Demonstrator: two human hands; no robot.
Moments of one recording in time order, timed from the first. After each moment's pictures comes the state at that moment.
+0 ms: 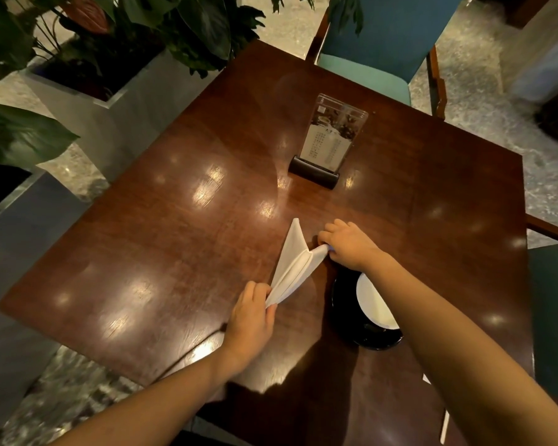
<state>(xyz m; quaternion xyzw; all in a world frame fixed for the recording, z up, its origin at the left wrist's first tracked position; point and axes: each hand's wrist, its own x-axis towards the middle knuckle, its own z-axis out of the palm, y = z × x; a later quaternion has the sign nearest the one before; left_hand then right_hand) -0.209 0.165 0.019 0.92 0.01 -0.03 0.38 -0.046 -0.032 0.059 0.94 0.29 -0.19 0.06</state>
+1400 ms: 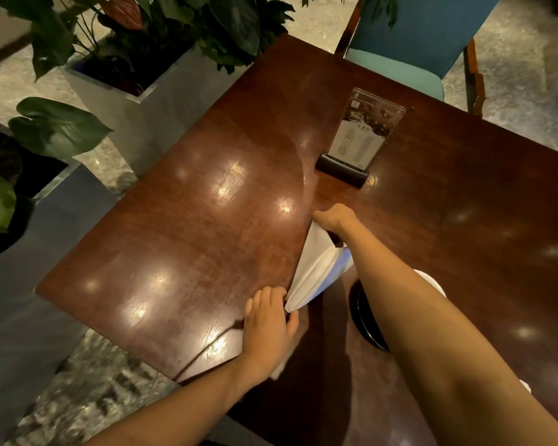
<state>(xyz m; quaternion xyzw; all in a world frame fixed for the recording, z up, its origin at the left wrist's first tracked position) -0.222 0.166 0.011 0.95 0.05 -0.02 0.30 -0.016 0.057 0.069 0.90 -0.16 -0.31 -0.27</state>
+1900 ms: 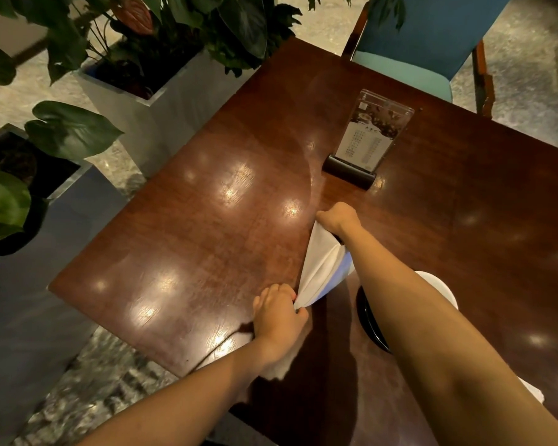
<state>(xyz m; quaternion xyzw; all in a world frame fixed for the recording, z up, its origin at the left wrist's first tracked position) -0.198 0.165 0.025 0.93 0.12 -0.13 0.33 -0.013 0.064 0.061 0.92 -0.12 -0.27 -0.25</state>
